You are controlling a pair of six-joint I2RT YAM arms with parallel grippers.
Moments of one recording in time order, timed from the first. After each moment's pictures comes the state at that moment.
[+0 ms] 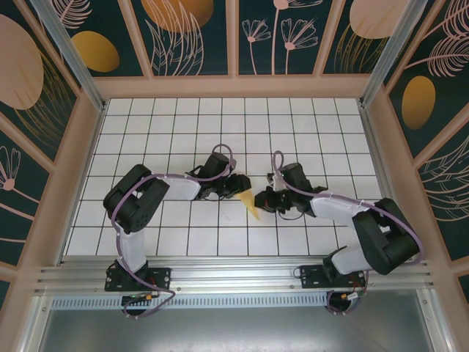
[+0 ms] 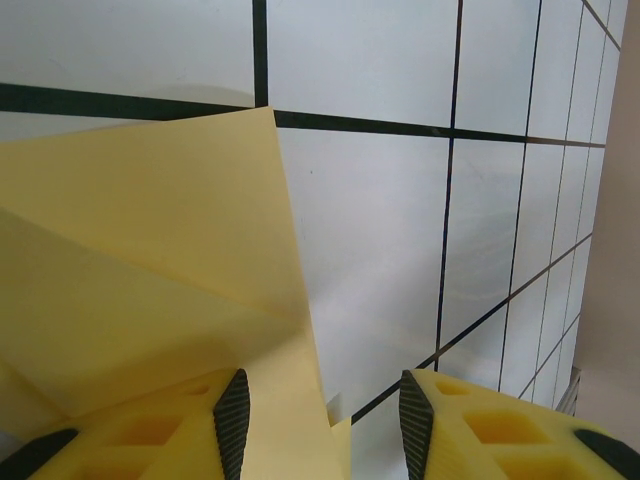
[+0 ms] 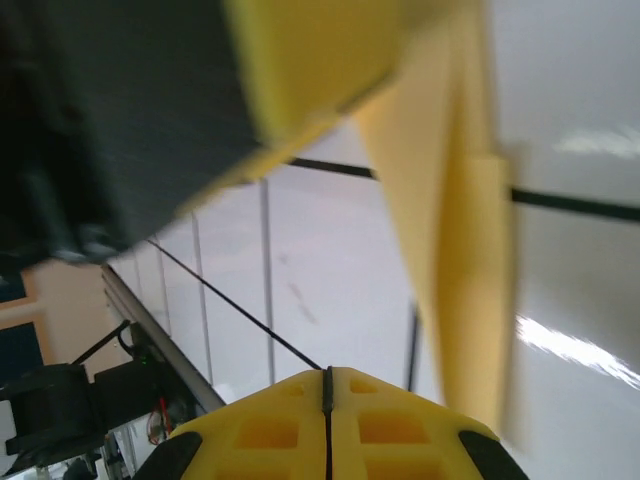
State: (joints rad) left arm -0.69 1.93 0.95 0.20 0.44 -0.98; right arm 0.55 1.41 0.57 -0.02 -0.65 0.78
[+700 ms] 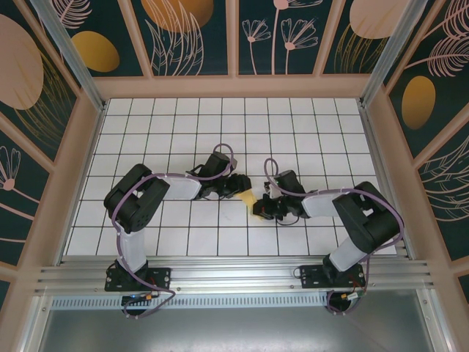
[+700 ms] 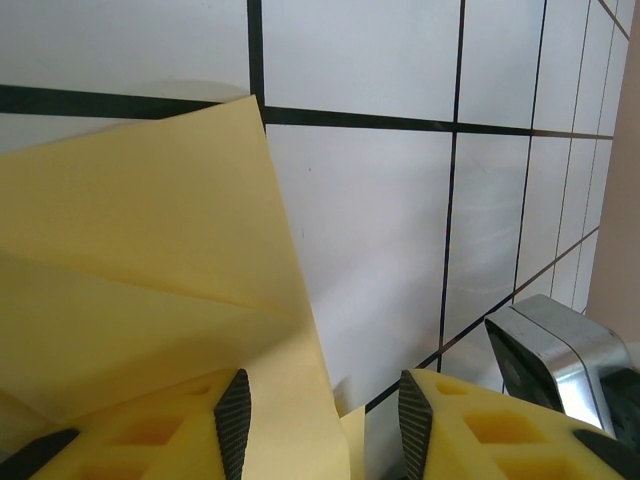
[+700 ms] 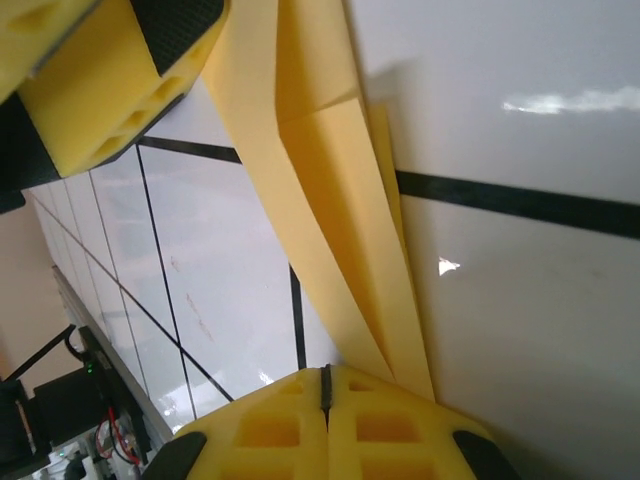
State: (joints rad) left arm -0.69 1.93 0.96 0.17 0.45 -0.96; right arm 0.54 1.59 0.49 0.13 -0.65 0.79
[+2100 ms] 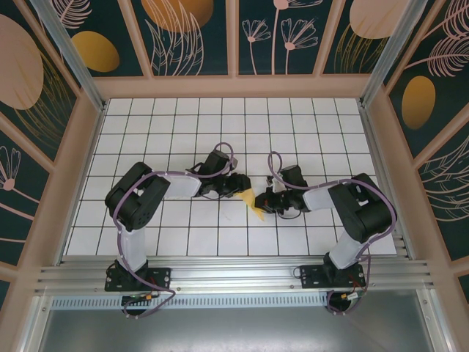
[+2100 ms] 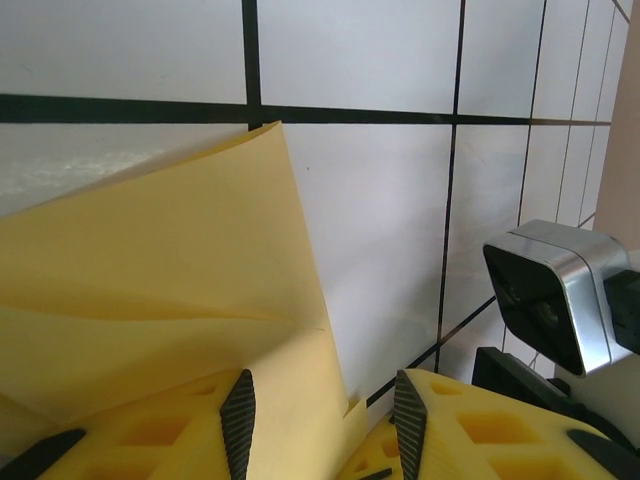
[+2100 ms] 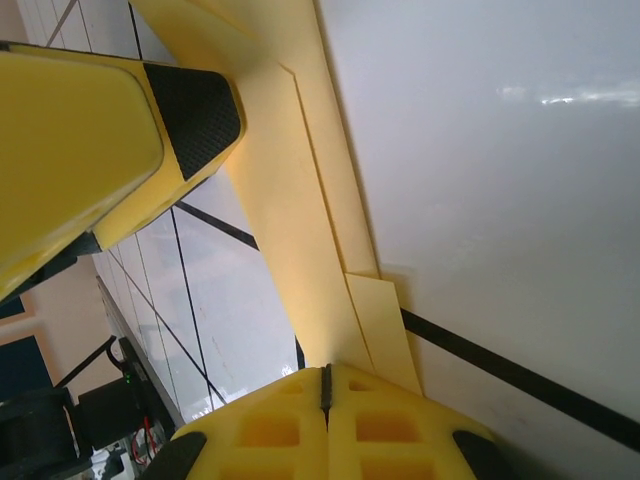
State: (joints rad) left arm -0.66 1.95 0.99 0.15 0.50 -0.94; right arm 0.46 1.68 0.54 0.18 -0.74 0.76
